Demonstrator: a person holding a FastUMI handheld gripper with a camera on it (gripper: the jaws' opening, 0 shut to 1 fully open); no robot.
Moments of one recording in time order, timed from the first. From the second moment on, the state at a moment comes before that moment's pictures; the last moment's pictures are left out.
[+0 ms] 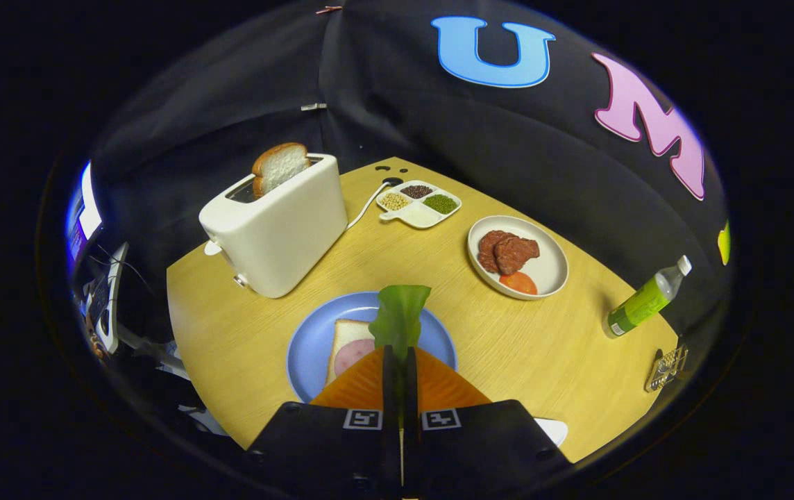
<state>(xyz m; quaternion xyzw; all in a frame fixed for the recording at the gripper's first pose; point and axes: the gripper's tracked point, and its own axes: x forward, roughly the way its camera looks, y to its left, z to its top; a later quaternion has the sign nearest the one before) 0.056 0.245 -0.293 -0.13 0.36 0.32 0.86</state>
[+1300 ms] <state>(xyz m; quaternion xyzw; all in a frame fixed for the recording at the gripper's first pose) 0.050 0.283 -0.353 -0.15 0.41 0.27 0.86</state>
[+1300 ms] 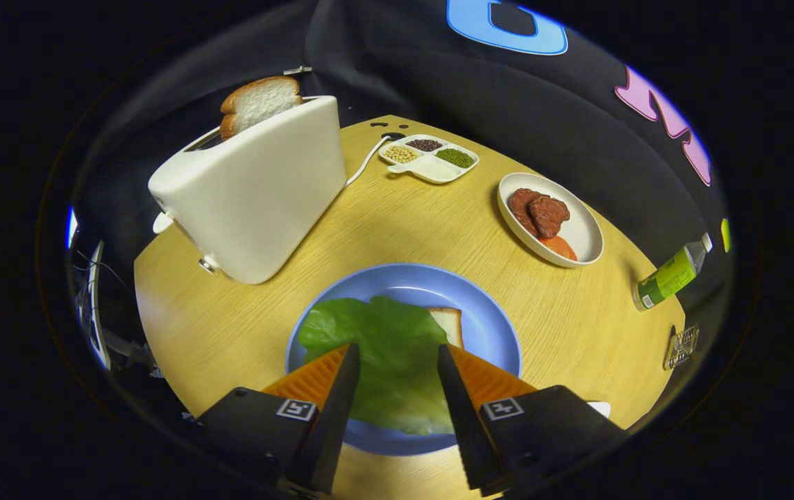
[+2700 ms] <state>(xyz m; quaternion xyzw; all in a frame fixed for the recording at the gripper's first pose) 0.104 0.498 -0.172 -0.09 0.26 0.35 0.89</state>
